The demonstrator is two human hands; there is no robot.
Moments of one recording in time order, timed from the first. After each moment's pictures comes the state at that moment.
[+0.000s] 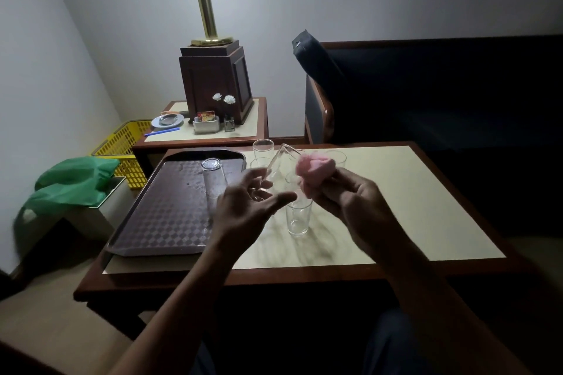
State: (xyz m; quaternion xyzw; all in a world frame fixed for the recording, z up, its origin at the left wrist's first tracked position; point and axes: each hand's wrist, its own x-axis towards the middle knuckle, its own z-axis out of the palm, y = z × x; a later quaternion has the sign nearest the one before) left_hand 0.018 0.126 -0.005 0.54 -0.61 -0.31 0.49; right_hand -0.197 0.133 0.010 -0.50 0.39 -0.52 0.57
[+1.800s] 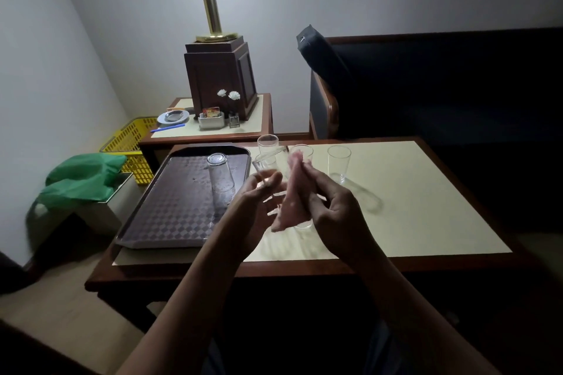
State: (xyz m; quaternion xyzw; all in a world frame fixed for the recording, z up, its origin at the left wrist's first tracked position) left_hand 0.008 0.137 0.004 0.42 -0.40 -0.63 0.51; right_hand -0.163 0.152 -0.006 -0.67 0.45 -0.49 0.33
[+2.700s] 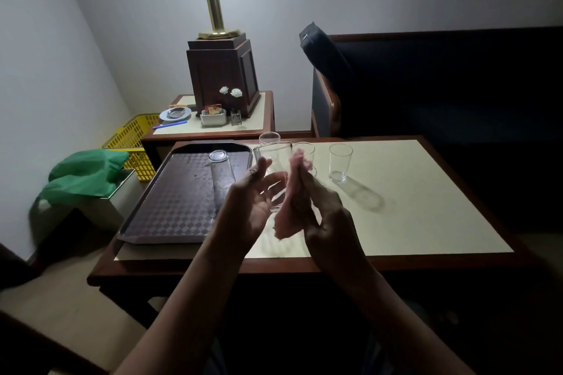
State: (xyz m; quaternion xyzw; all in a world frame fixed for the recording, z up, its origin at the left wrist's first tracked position) left_hand 0.009 0.133 0.004 0.38 -0.31 -0.65 0.58; right_hand -0.148 0.166 -0.028 -0.71 0.45 -0.50 0.21
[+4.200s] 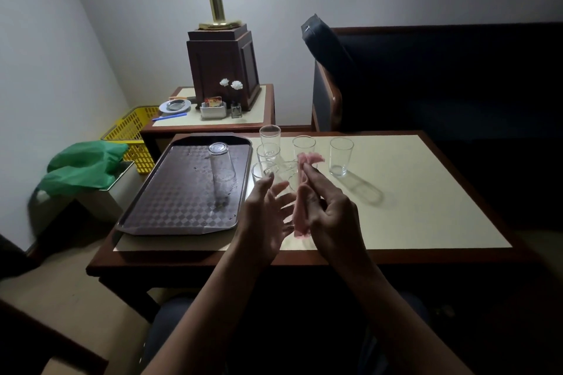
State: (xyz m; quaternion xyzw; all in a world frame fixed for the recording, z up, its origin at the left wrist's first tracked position) left_hand -0.014 0.157 -0.016 0.43 -0.29 -0.69 0.51; right_hand -0.148 0.169 -0.023 -0.64 0.48 -0.52 0.28
